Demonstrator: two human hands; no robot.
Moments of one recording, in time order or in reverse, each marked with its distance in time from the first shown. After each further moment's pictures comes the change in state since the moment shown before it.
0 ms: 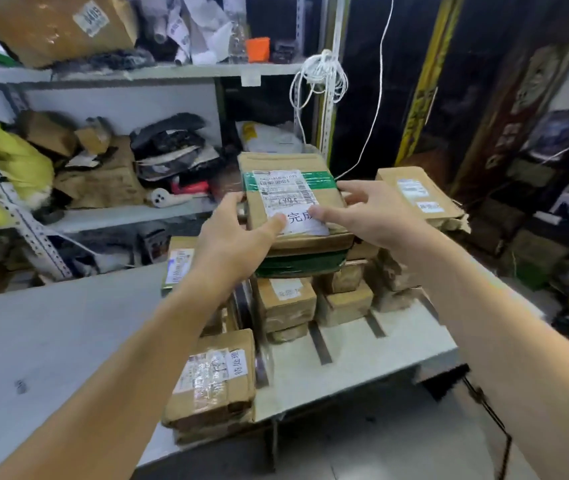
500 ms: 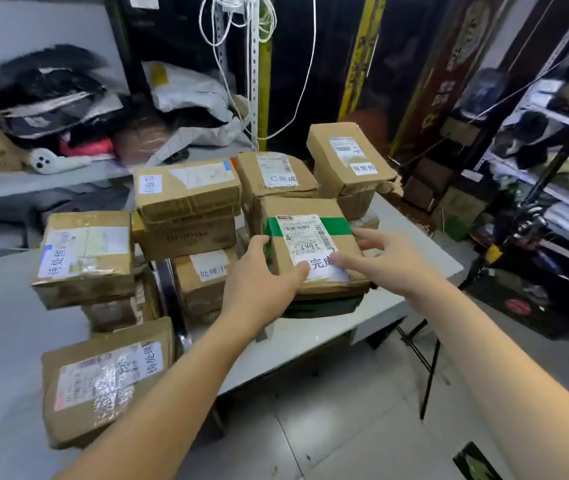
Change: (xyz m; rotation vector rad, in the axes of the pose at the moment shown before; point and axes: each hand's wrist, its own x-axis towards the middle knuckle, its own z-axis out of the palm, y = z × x) left_hand -0.027 -0.034 0.180 -0.003 -0.343 -0.103; right_hand -0.031 0.172 -0.061 0.008 -0.030 0.313
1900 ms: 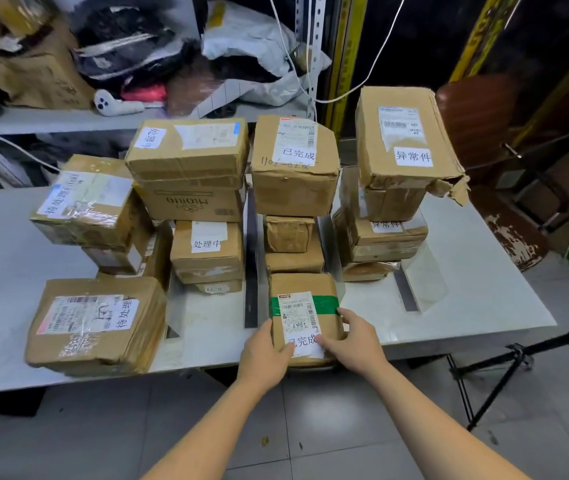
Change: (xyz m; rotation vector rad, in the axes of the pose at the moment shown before) left_hand 0.028 -0.147 0.191 0.045 0.094 -0.404; right_hand 0.110 0.207 0.078 -0.238 -0.324 0.071
